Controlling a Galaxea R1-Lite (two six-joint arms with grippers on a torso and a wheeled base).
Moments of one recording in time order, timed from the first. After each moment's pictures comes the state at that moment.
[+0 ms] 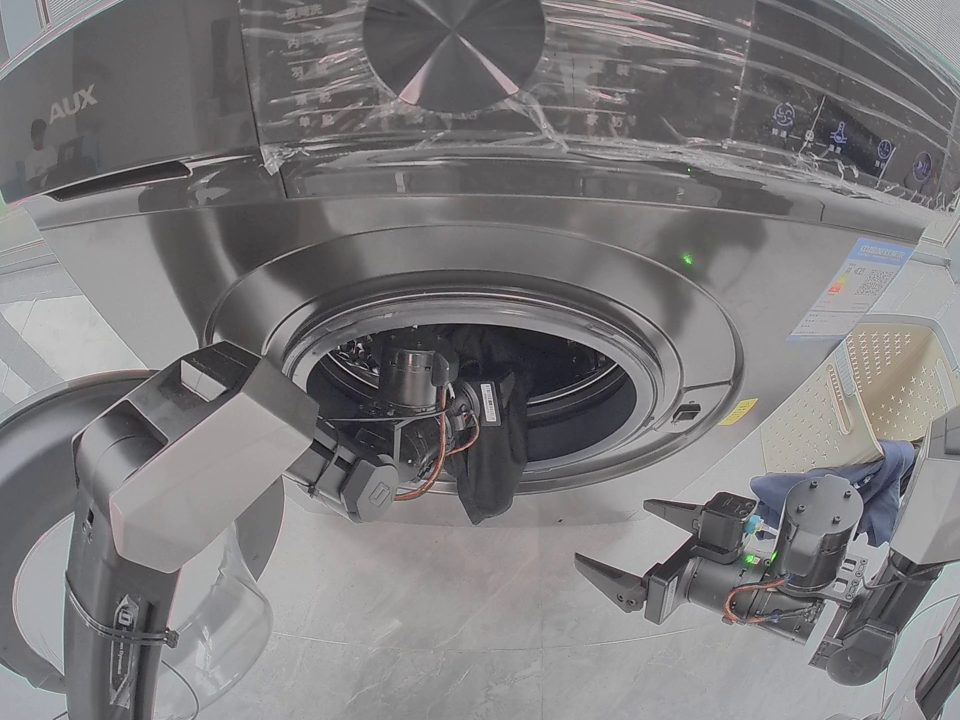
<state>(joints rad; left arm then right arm) -0.55 2.41 -1.38 -0.79 0.14 -0.30 0.69 1.95 -0.17 -1.54 0.00 0.08</state>
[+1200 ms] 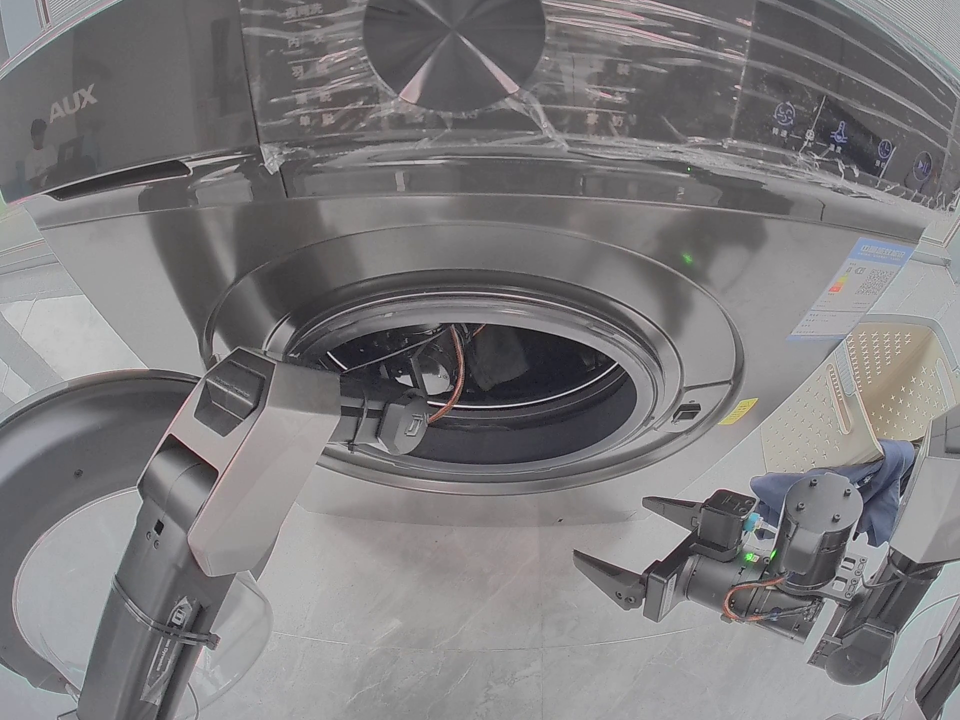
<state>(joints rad) -0.52 2.60 -1.96 -0.91 0.25 -0.33 0.69 1.95 -0.18 -1.54 0.00 0.08</state>
